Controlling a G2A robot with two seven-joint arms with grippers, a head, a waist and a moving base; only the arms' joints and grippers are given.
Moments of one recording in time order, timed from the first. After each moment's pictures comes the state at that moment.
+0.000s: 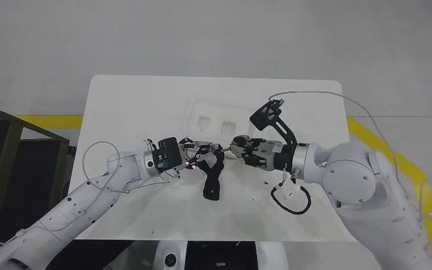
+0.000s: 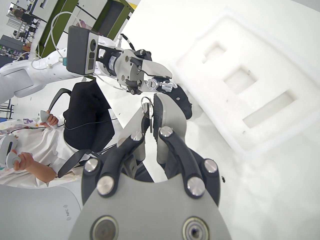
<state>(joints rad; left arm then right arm) 0.93 -0.78 -0.70 -1.56 1.37 -0.45 0.63 -1.03 -1.02 1.15 -2.14 -0.36 0.09 1.06</state>
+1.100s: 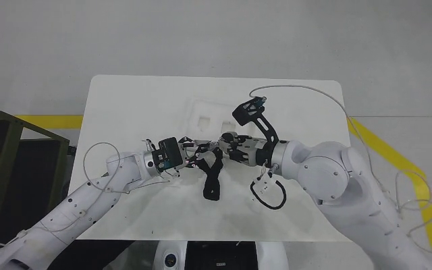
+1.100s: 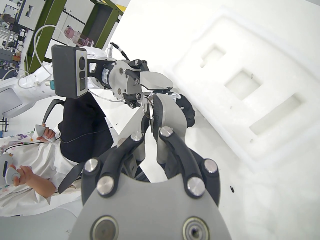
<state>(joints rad) 0.94 -0.78 -0.71 -1.56 1.39 -0.43 0.63 -0.94 -1.06 1.00 -2.09 -0.43 0.24 1.00</state>
